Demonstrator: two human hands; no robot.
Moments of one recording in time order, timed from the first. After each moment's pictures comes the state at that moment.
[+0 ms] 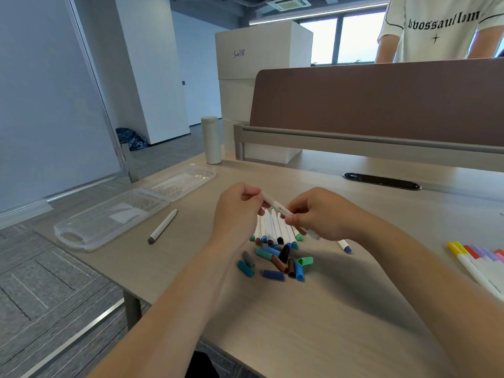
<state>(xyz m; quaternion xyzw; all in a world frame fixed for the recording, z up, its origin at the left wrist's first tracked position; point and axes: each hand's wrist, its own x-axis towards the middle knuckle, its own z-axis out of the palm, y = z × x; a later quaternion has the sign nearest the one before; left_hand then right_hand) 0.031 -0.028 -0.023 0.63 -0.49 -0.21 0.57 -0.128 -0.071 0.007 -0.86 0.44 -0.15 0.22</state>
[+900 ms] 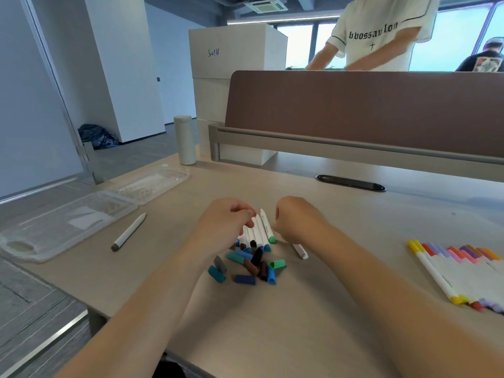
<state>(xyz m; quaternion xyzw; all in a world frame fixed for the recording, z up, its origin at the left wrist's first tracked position) 0.021 -0.026 -0.016 0.65 -0.57 -0.28 0.43 -0.119 -0.105 -0.023 -0.78 0.61 -0.09 0.07</state>
